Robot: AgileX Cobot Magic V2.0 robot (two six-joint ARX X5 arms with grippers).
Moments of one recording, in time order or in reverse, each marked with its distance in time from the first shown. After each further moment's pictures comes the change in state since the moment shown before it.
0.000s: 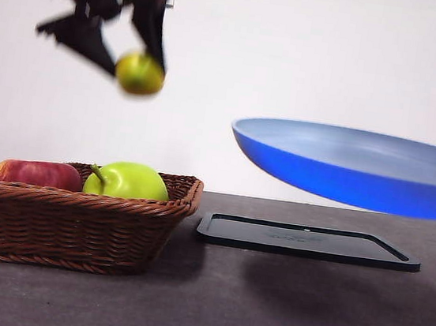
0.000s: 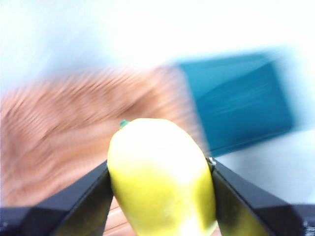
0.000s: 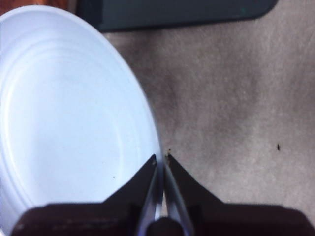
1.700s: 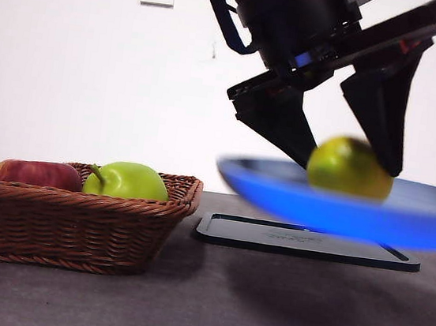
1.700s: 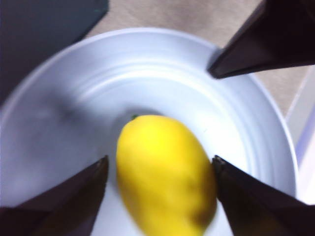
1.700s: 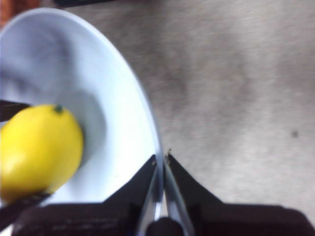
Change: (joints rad) left arm -0.597 0.244 -0.001 0.093 -0.109 0.150; right arm 0.005 0.131 0.000 0.014 -0.052 0.015
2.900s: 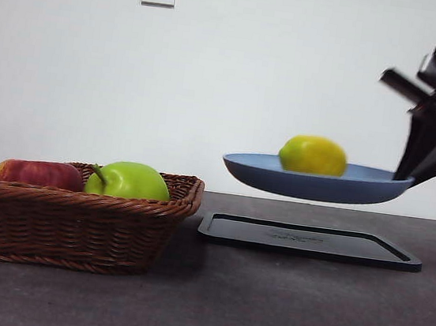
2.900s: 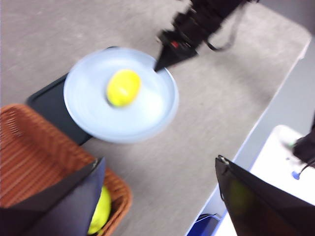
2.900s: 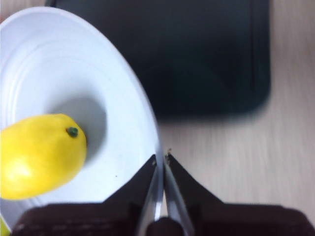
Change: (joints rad) left arm 0.064 -0.674 0.000 -0.375 -0.094 -0.018; right arm -0.019 0.455 0.406 0.088 0.080 0.093
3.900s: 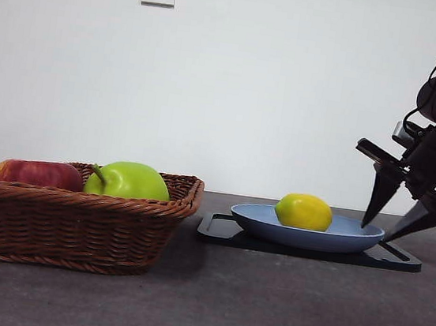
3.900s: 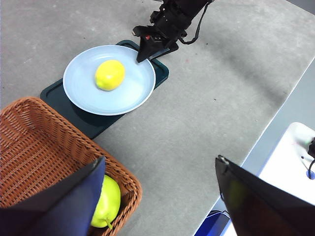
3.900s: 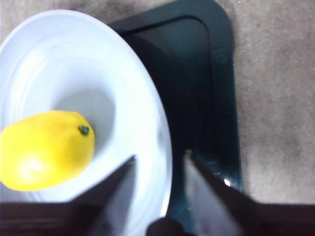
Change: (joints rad) left arm 0.000 0.011 0.000 -0.010 -0.039 -0.001; right arm -0.060 0.359 0.188 0.139 -0.010 -0.017
